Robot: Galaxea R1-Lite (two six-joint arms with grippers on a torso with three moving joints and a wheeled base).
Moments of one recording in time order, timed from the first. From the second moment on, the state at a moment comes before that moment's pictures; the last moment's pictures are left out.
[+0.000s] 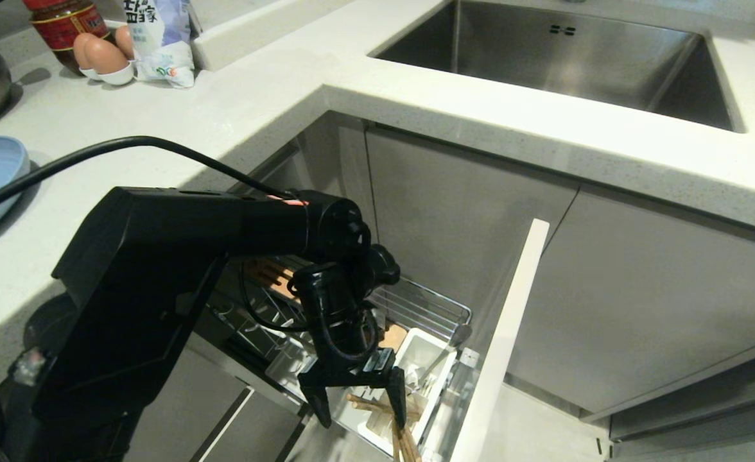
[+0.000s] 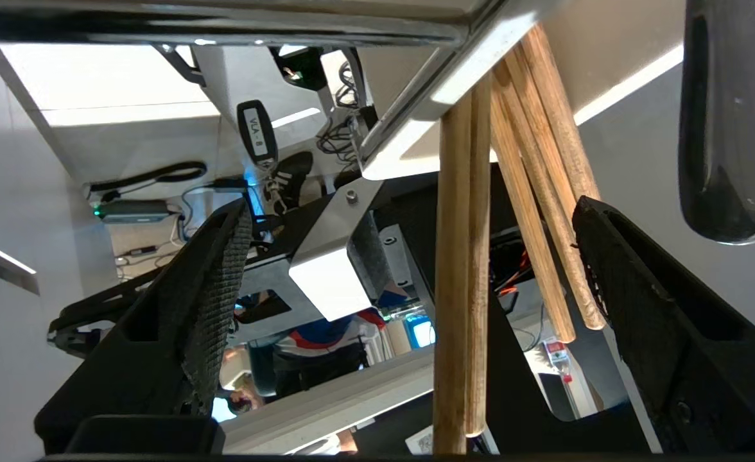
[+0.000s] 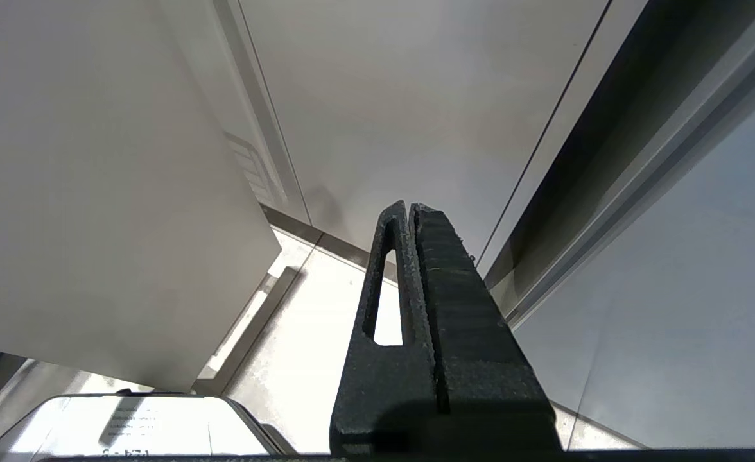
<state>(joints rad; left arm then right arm) -0.65 2.29 -1.95 1.37 -0.32 -0.34 0.00 0.00 0.00 0.00 0.00 0.00</state>
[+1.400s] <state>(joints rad) -0.69 2.26 -1.95 1.37 -0.39 -0.38 0.00 0.00 0.00 0.00 0.00 0.00</state>
